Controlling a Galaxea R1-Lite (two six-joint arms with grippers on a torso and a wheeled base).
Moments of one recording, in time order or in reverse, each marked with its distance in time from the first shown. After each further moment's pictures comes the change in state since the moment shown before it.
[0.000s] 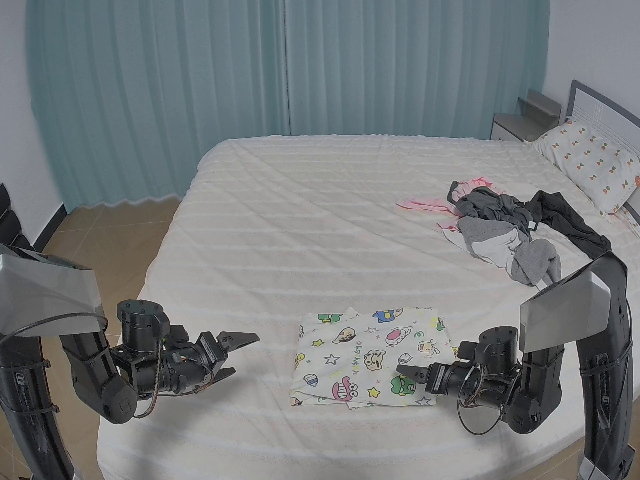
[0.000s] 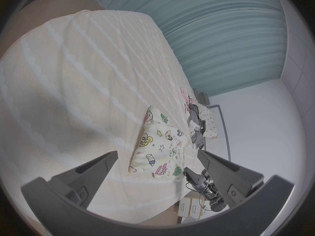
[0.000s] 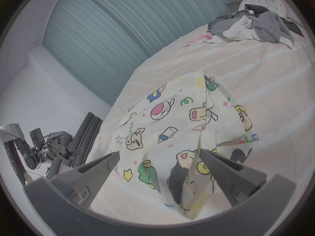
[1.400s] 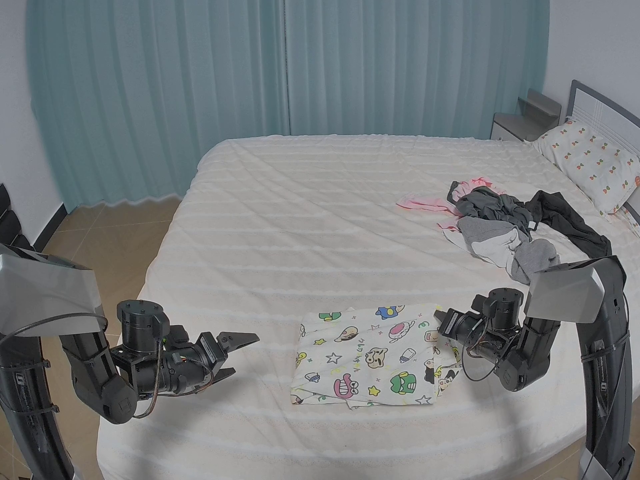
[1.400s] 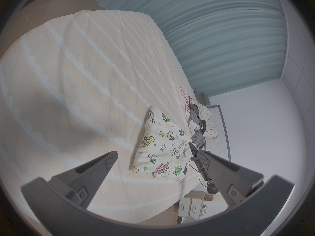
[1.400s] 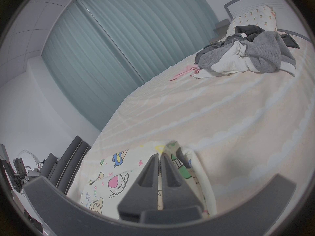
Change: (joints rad) left arm 0.000 0.000 0.001 -0.001 0.000 0.000; right arm -0.198 0.087 -0.380 0.101 -0.058 -0.043
